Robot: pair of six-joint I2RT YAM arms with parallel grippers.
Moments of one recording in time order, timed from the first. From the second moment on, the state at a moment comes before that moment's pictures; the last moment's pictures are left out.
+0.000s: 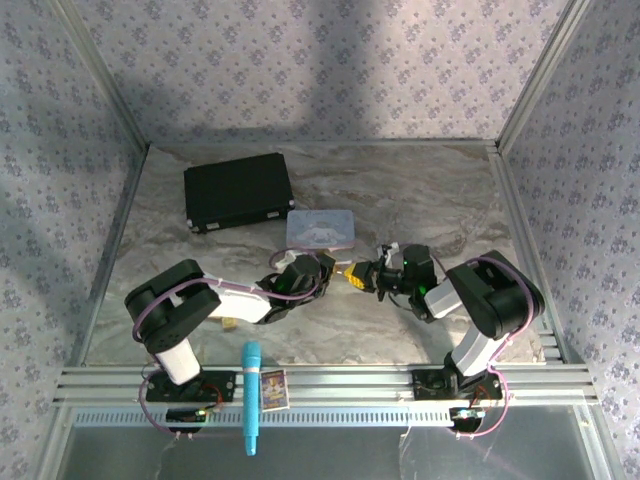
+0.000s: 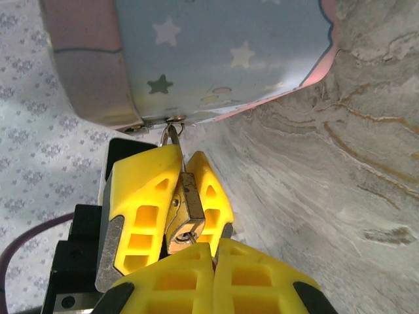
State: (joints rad) left arm -0.99 1.70 0.63 0.58 -0.28 -1.82; right arm 0.43 1.67 0.30 1.02 -0.76 1.46
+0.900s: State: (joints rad) left arm -1.02 1.72 0.65 0.51 -0.35 -1.88; right arm 0.55 1.70 0.33 1.00 -0.61 1.54
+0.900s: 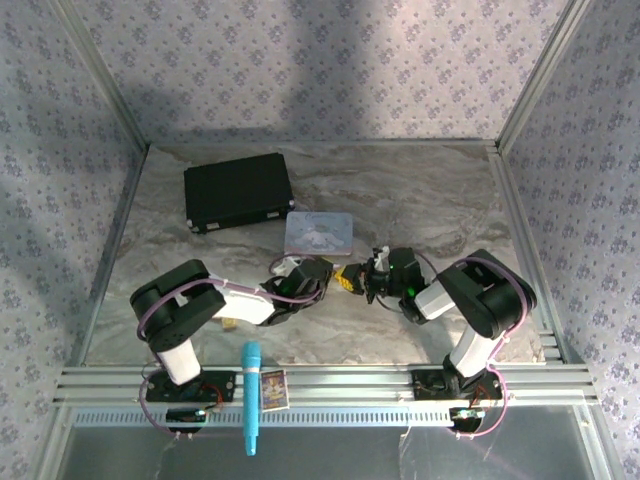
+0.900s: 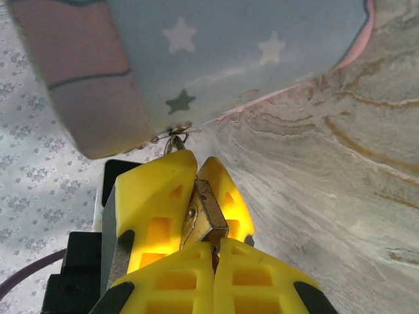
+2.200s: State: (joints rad) left arm -1.05 1.70 0.68 0.41 -0.19 -1.93; right arm 0.59 1.04 0.56 -0.32 -0.21 0.37
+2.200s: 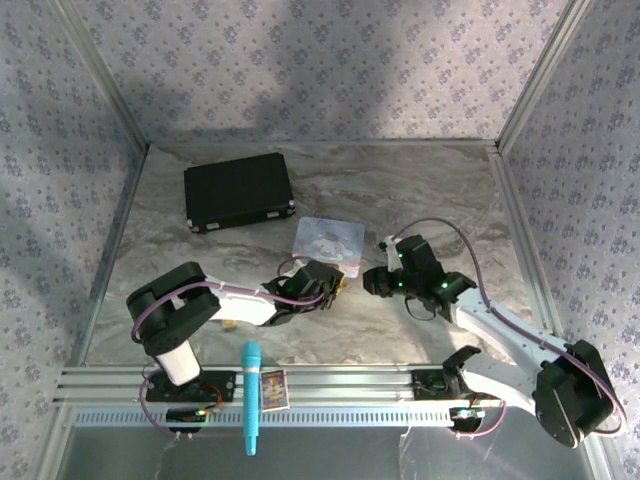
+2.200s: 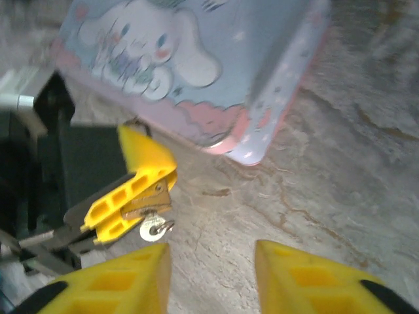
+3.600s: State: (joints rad) left arm -1.04 1.65 0.68 0.34 -0.12 -1.92; right arm 0.73 1.24 0.53 -0.14 -0.26 0.08
